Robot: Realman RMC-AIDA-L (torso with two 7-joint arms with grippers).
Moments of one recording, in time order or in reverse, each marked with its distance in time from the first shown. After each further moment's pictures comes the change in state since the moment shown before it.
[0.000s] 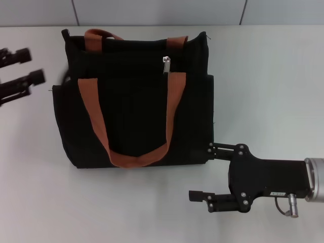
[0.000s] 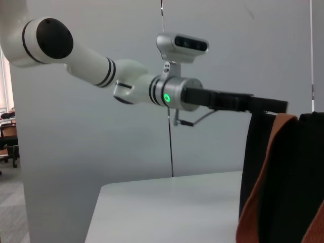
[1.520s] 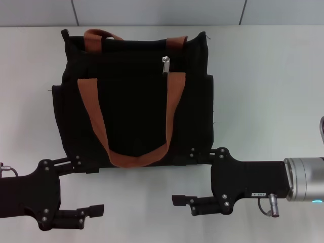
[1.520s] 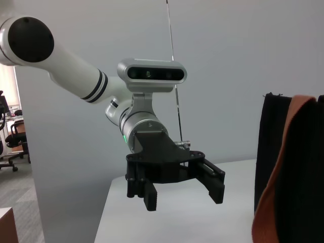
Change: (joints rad) left arm 0.086 -0.085 0.237 -0.126 0.141 0.130 0.307; right arm 0.077 0.003 -0.031 0.108 0.000 0.073 -0.003
